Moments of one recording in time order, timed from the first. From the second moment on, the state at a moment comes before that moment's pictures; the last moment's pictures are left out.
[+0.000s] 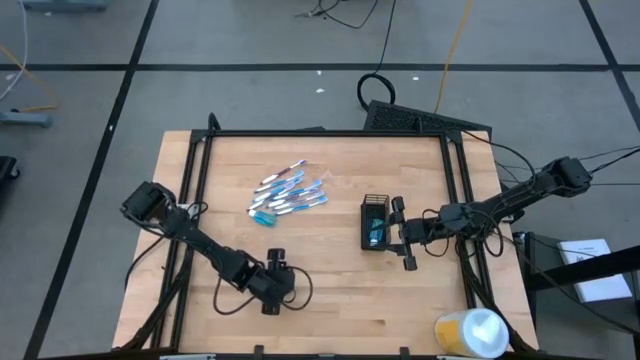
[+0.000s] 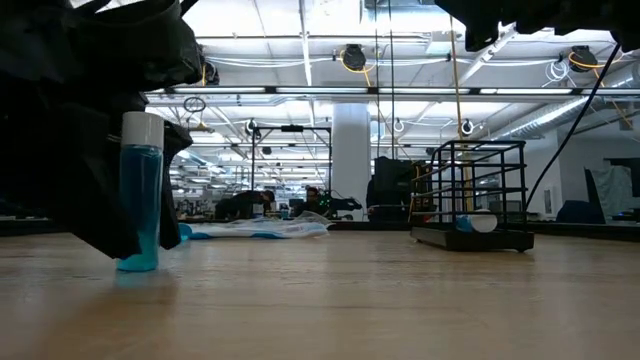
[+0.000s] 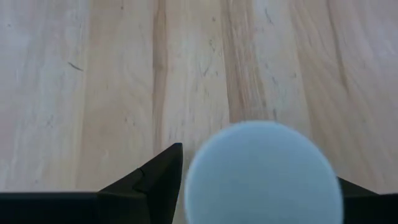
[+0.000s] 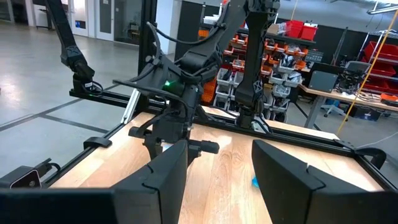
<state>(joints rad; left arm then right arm) -0.57 1.77 0.88 -0.13 -0.29 -0.40 0.34 1.00 0.39 0.63 0.16 -0.14</state>
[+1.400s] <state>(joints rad) -0.52 1.71 0.87 -0.03 -0.32 -0.32 0.34 1.03 0.39 0.65 0.19 -0.10</state>
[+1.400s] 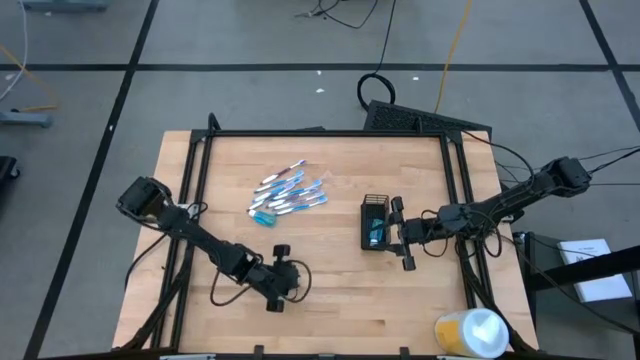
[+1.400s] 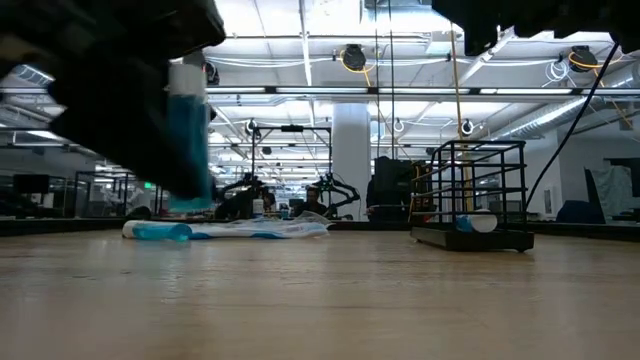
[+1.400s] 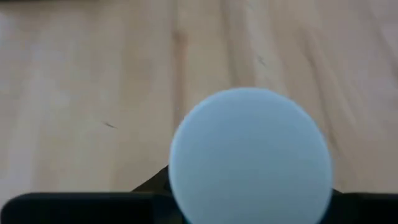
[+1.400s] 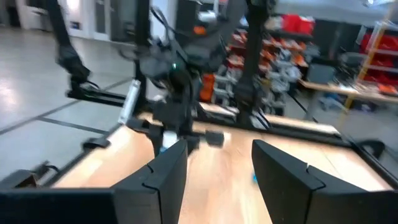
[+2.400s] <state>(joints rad) -0.31 1.67 0.87 0.11 -0.33 -0.18 0.25 1.73 0.78 0.82 0.20 0.07</state>
